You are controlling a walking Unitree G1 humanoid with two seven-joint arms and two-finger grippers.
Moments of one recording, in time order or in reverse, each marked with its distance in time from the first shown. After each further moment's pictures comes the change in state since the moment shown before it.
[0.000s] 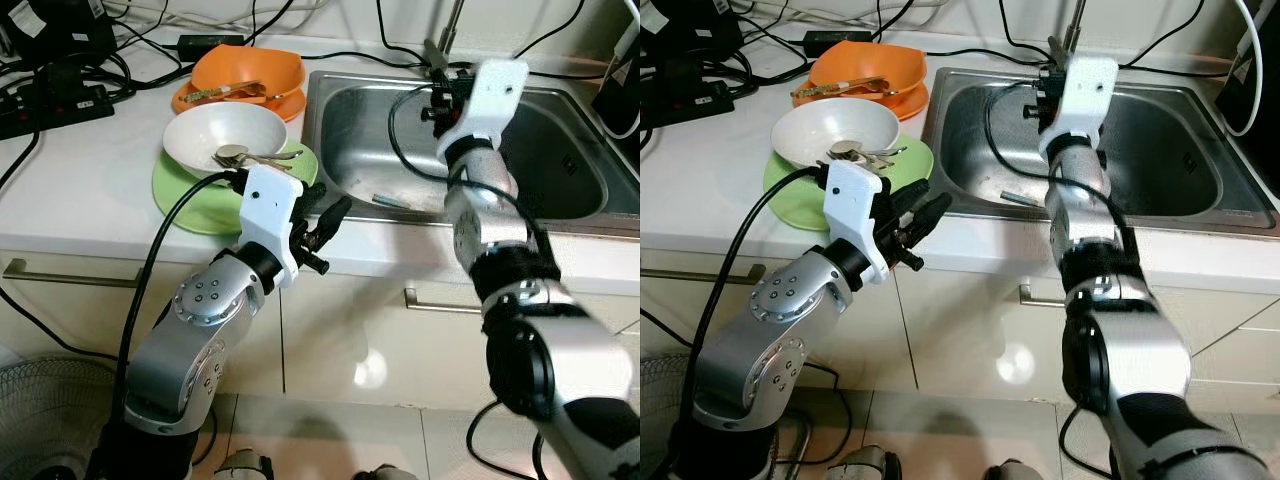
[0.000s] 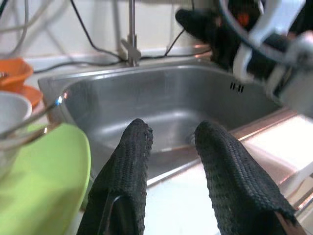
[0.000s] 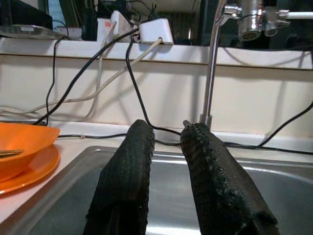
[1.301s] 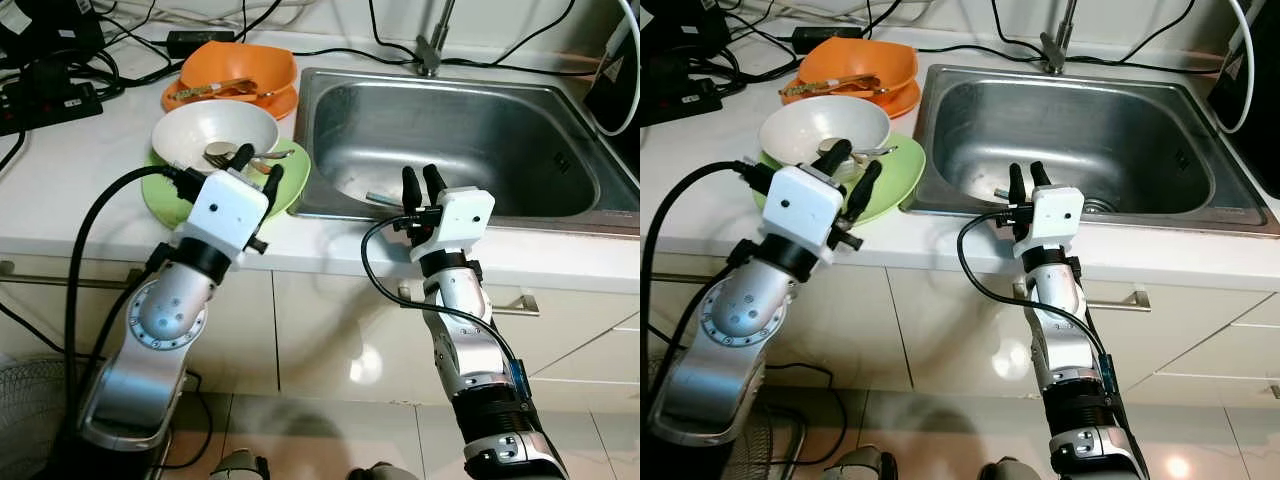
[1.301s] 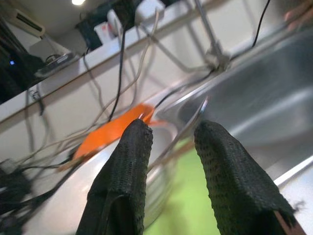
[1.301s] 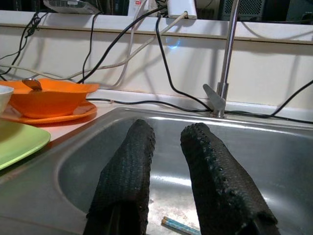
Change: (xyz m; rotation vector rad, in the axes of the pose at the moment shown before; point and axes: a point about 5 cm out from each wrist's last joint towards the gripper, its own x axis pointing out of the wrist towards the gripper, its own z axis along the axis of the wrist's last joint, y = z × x) left arm -0.037 0.047 0.003 0.606 -0.062 0.294; right arm -0.097 0.028 -0.040 0.006 0.007 0.082
